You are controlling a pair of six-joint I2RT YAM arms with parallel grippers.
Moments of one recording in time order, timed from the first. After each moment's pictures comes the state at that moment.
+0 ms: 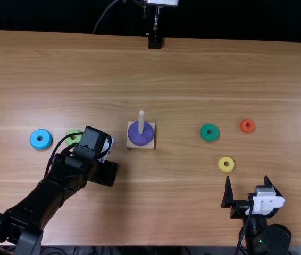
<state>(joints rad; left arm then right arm) -0.37 1.62 0.87 -0.53 0.08 -0.10 -0.02 0.01 0.07 -0.23 -0.02 -0.12</state>
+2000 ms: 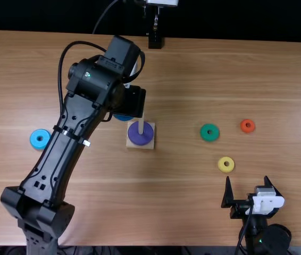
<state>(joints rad) -0.45 2.06 2.32 -1.44 0.02 -0.32 -0.02 0.01 0.07 -0.23 -0.01 -0.12</state>
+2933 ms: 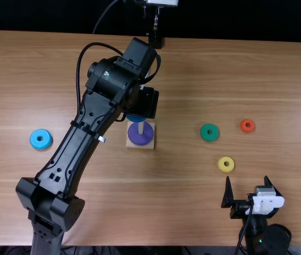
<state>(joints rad) -0.50 2.14 2.37 -1.44 0.03 -0.35 -0.02 0.01 0.07 -0.23 -0.01 -0.12</state>
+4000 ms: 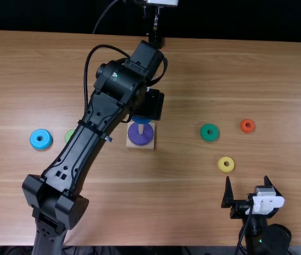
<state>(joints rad) -0.52 2.17 2.38 -1.43 0.03 -0.37 -0.02 0.01 0.07 -0.23 -0.01 -0.12</state>
